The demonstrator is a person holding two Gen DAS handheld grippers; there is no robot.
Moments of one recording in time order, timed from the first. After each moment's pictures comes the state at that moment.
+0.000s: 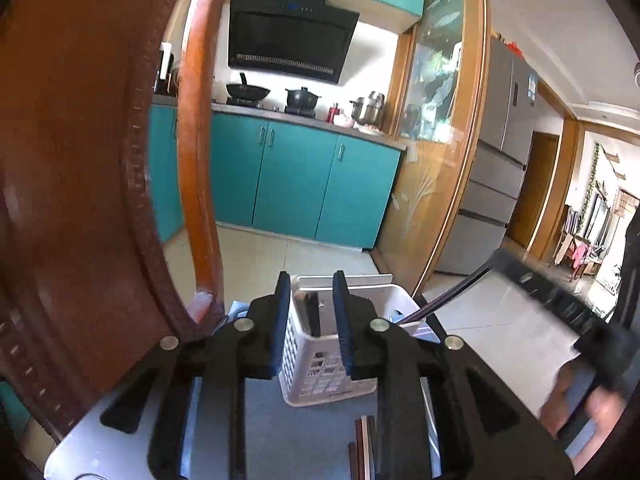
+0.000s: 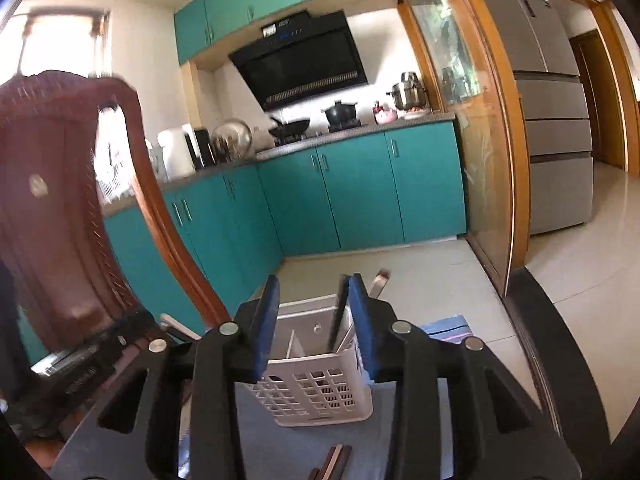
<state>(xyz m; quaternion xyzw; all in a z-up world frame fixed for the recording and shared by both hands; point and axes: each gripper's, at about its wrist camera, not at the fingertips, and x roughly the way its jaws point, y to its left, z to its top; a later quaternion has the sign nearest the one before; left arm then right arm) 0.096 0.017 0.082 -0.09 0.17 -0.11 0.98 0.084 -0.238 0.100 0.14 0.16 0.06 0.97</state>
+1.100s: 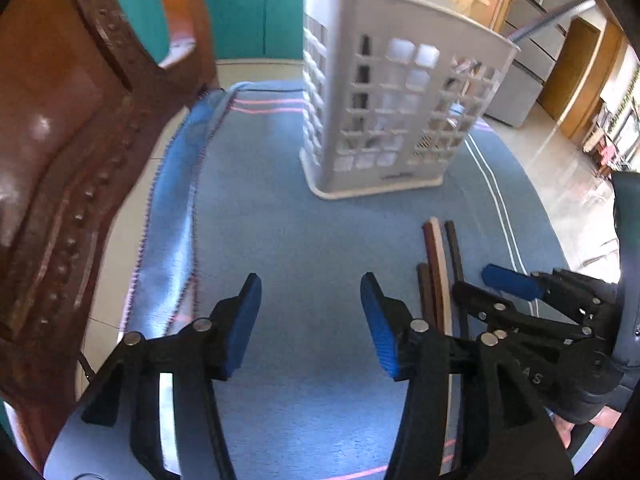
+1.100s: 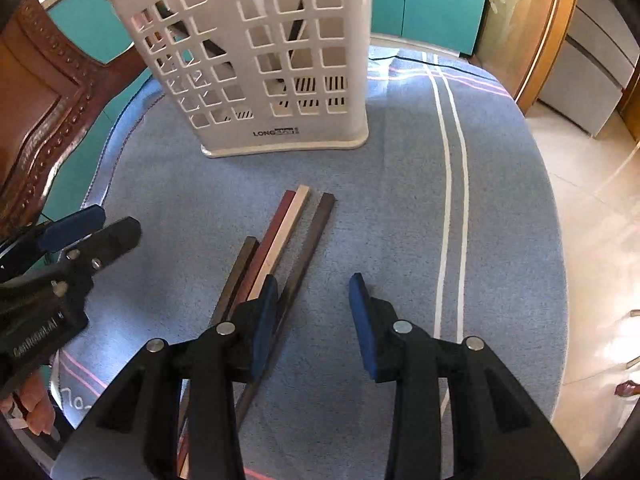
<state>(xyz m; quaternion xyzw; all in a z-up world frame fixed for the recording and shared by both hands) 0.121 -0.011 -0.073 0.00 0.47 -0.10 0.88 0.125 -0.187 -0.087 0.02 0.54 0.06 0.84</state>
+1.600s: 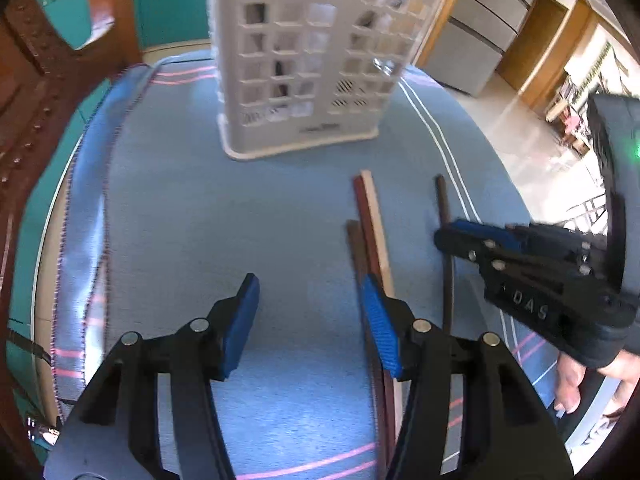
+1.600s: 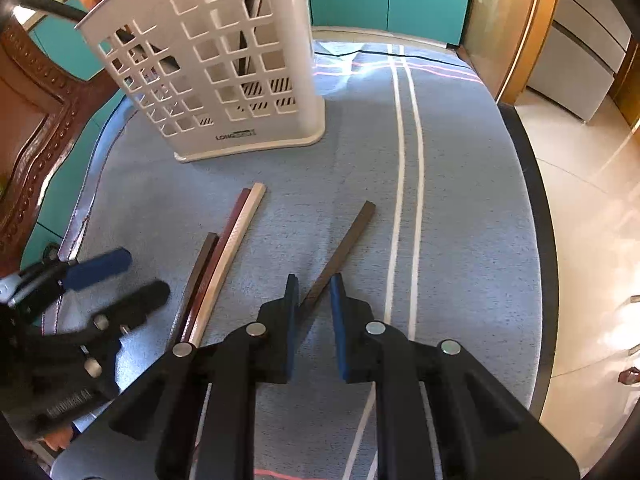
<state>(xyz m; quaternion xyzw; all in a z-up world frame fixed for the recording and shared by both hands) 0.119 -0.048 -0.096 0.00 0.51 -0.18 0.84 0.116 -0.224 -0.083 0.05 0.55 0.04 0.83</state>
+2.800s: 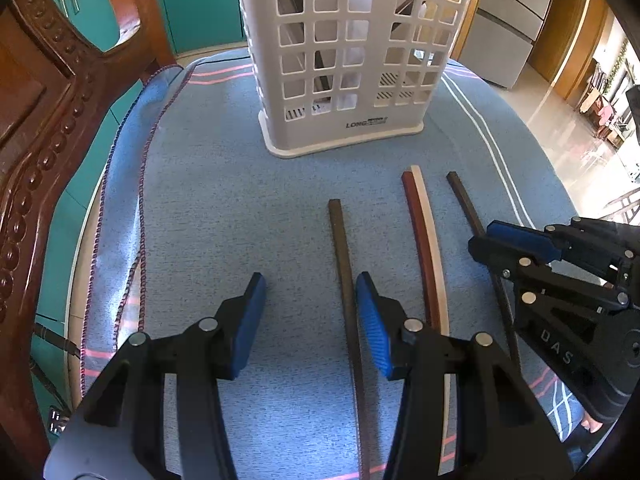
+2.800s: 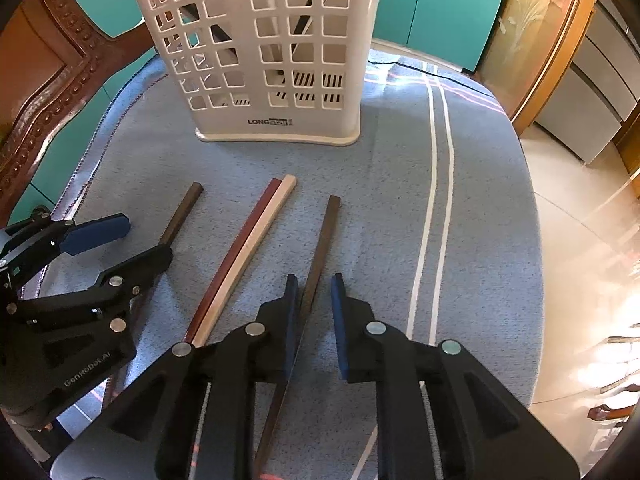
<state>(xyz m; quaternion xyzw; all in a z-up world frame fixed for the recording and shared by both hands) 0.124 -0.044 -0.099 0.05 0.50 -0.11 0.86 0.120 -0.192 -0.089 -0.03 0.54 0.06 0.84</state>
